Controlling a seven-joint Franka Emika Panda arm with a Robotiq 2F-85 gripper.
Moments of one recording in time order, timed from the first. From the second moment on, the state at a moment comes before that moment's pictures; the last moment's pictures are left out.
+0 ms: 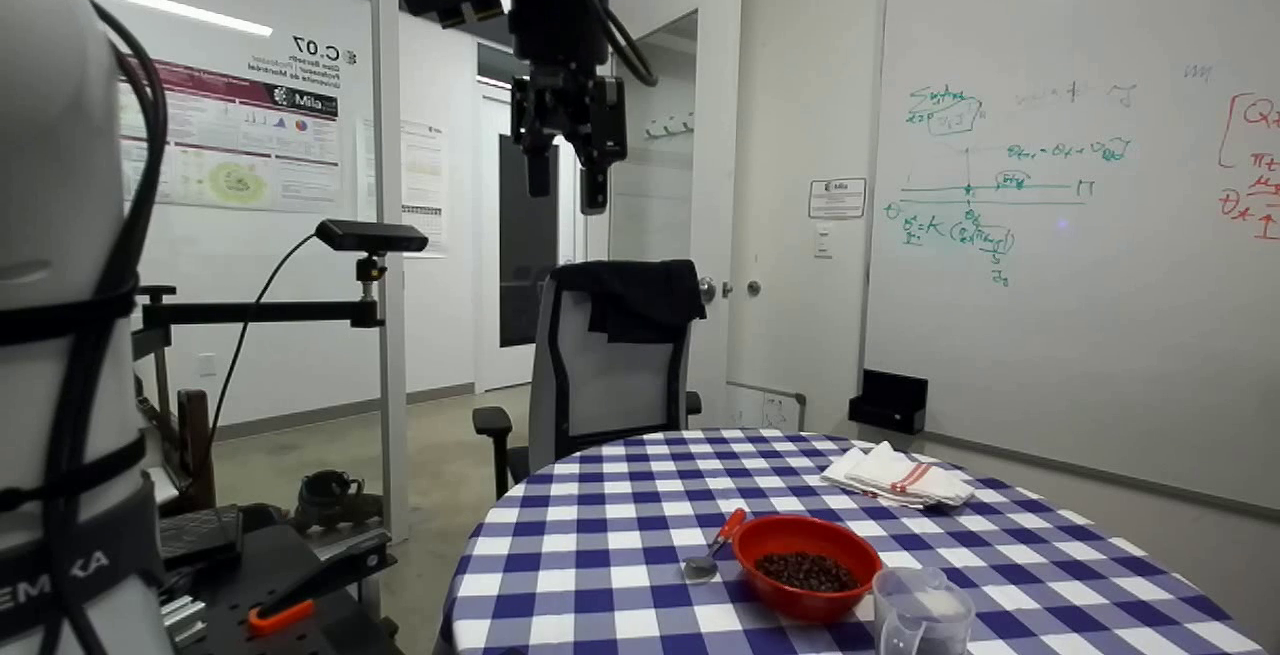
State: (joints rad) arm -0.06 -0.87 -0.12 -2.78 0.11 2.09 -0.03
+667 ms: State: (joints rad) arm -0.03 -0.40 0.01 -2.67 0.02 2.42 -0.02
